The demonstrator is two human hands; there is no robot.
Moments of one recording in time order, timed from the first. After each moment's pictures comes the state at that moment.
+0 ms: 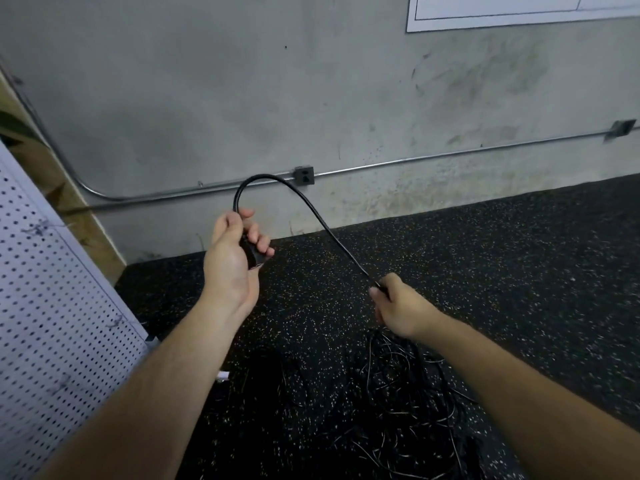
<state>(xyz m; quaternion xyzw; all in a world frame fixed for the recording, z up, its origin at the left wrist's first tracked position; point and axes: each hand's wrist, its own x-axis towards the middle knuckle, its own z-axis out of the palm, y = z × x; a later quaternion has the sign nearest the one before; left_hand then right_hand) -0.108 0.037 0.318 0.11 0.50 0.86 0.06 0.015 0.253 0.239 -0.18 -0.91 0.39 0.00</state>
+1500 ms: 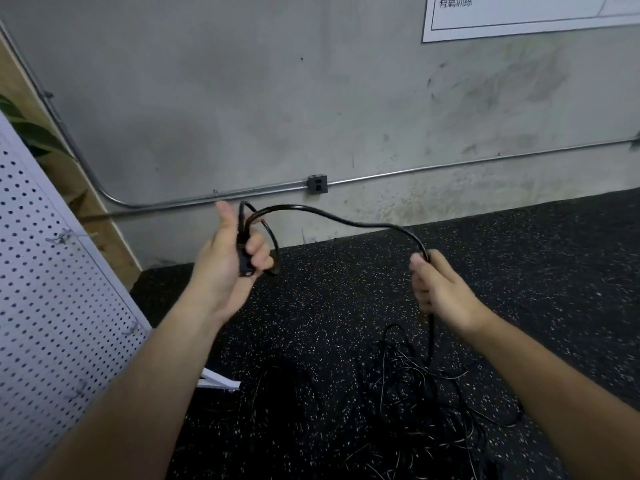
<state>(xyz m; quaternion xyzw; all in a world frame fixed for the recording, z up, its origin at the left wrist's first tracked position) -0.129 0.005 0.339 0.18 0.48 0.84 0.17 0.017 0.273 0.275 -0.14 -0.78 0.59 0.15</state>
